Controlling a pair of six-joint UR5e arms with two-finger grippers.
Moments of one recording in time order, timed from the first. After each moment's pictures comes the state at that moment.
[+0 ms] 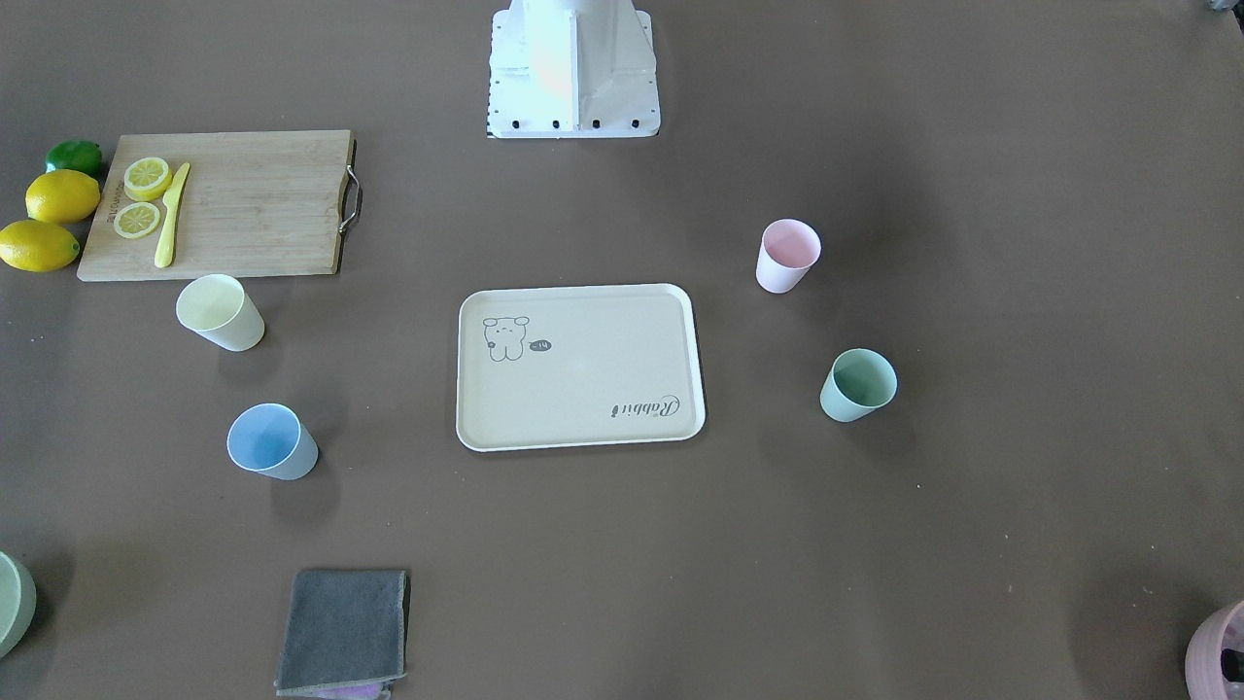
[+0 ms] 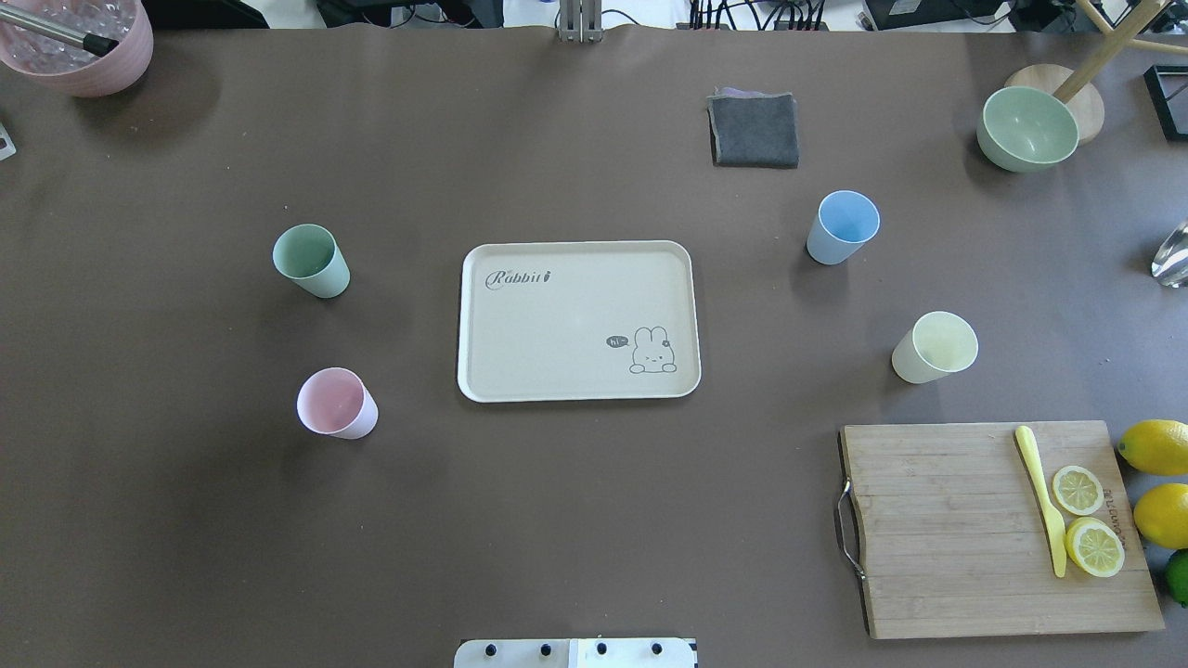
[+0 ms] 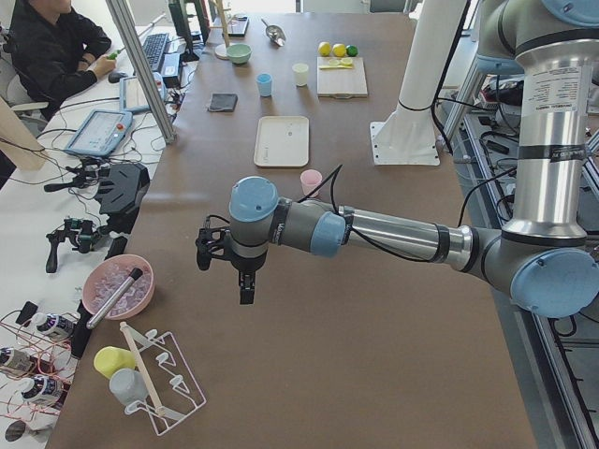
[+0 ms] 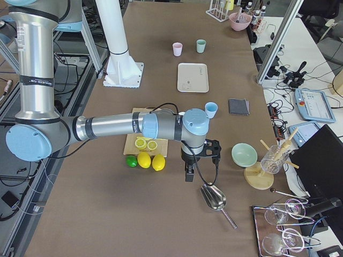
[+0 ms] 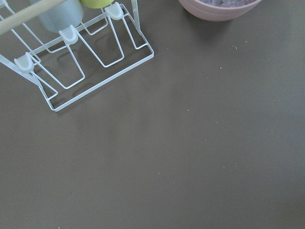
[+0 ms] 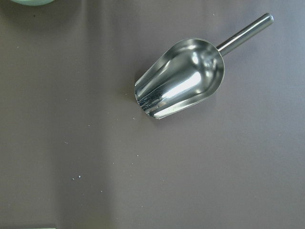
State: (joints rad) left arm -1.58 -1.55 -1.77 -1.68 -2.33 -0.32; right arm 1.59 -1.62 1.77 -1.73 2.27 -0.01
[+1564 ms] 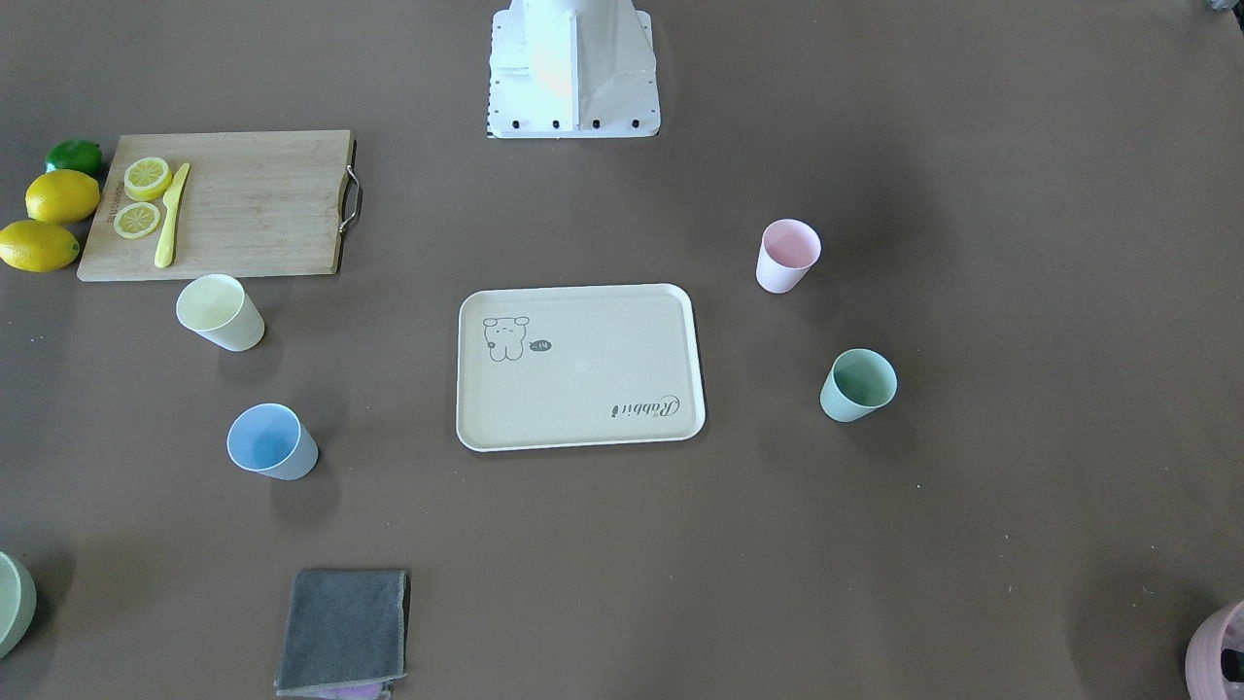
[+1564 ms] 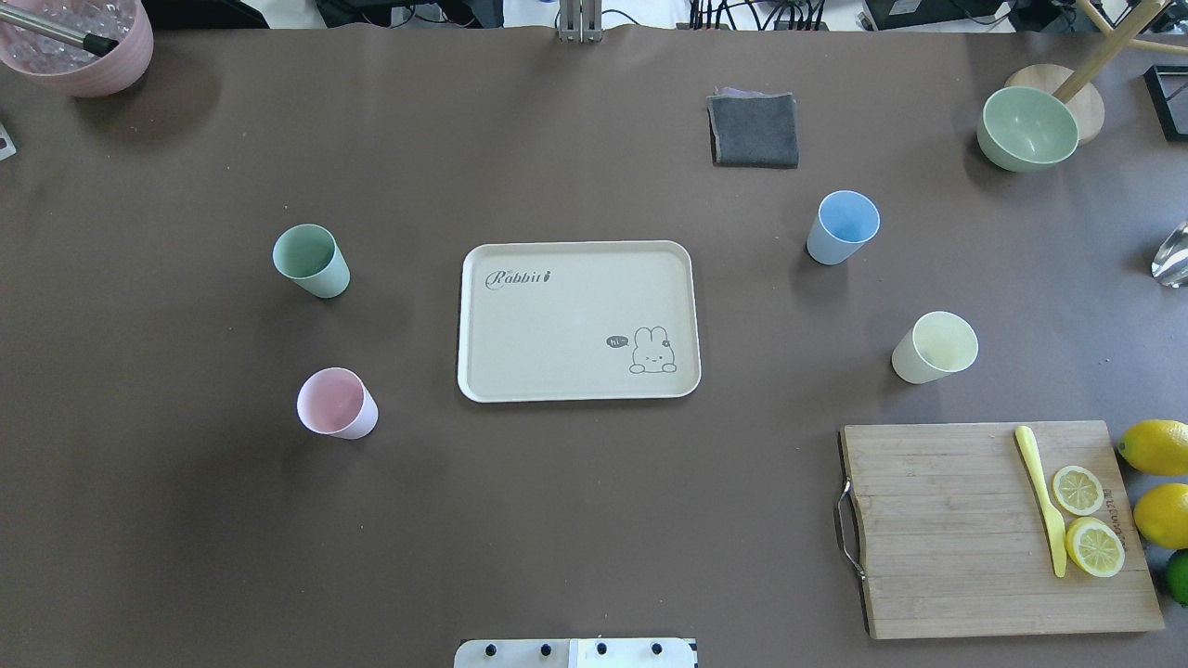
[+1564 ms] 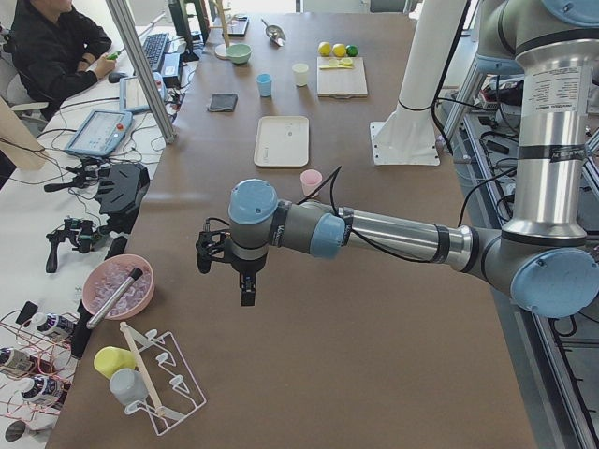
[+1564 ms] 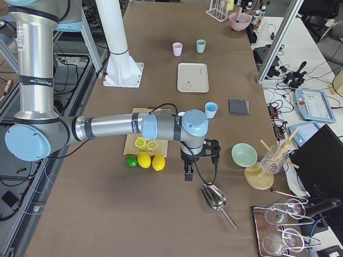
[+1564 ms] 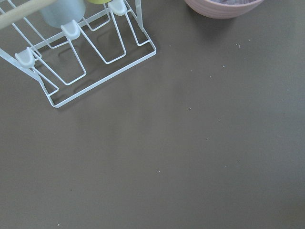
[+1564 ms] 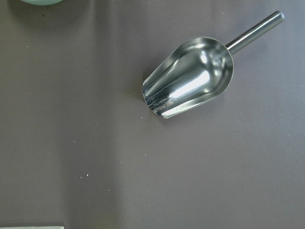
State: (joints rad) left arm -1.58 -1.54 -1.76 -1.67 -2.33 -0.33; right arm 1.59 -1.62 1.77 -1.72 2.30 -0.01
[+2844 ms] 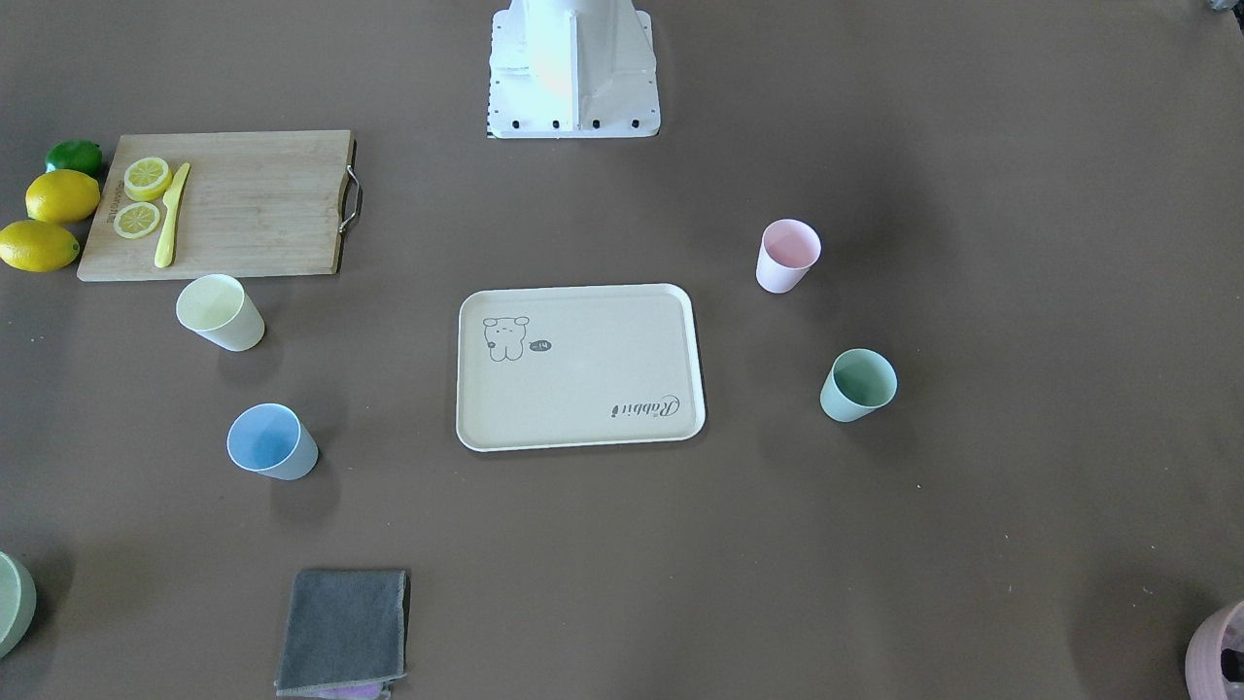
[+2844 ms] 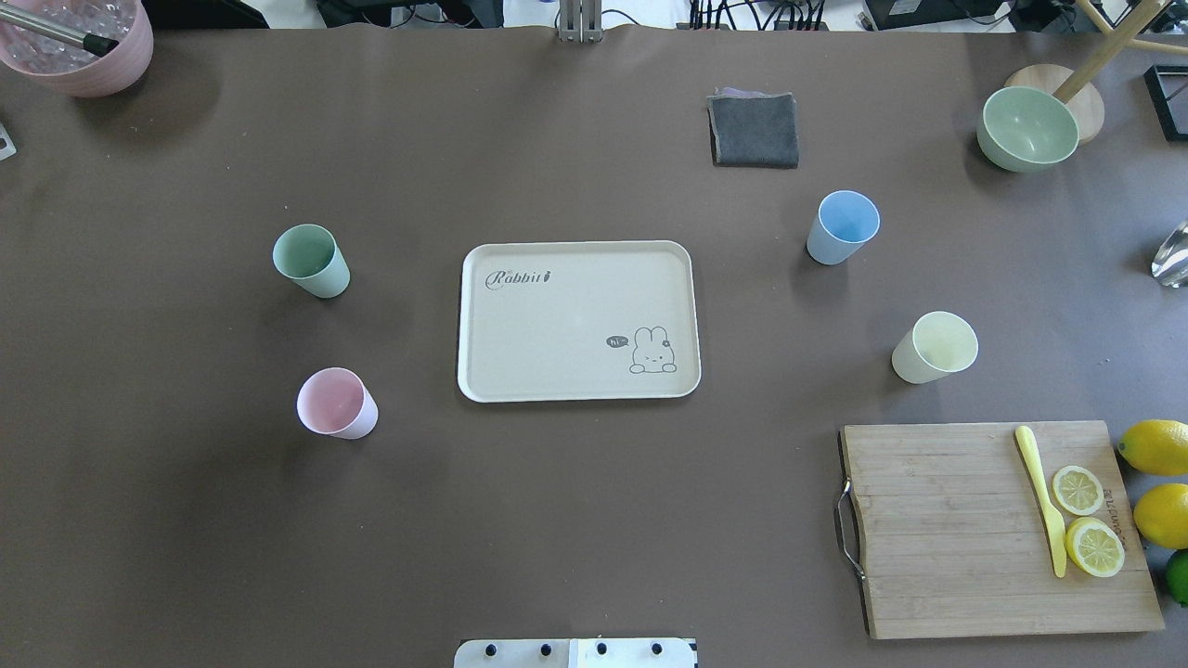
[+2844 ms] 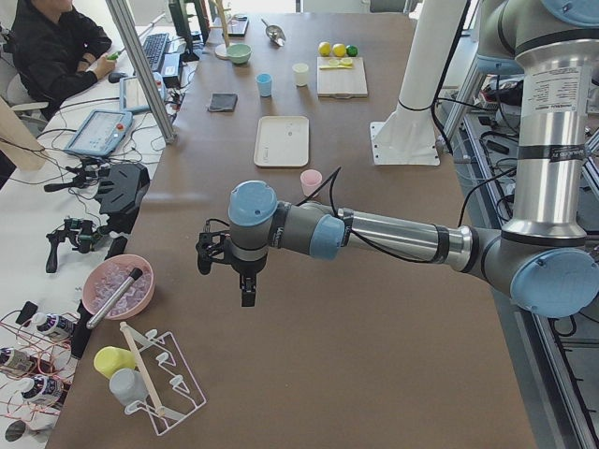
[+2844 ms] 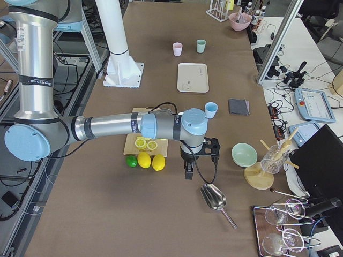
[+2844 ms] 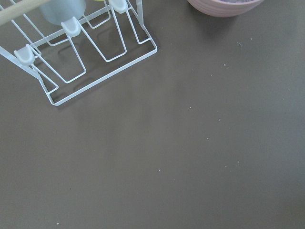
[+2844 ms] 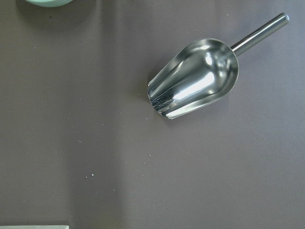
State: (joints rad) left arm -1.57 -1.54 -1.75 -1.68 -2.33 -0.33; right arm 1.59 -1.63 1.78 -1.72 2.31 -0.01
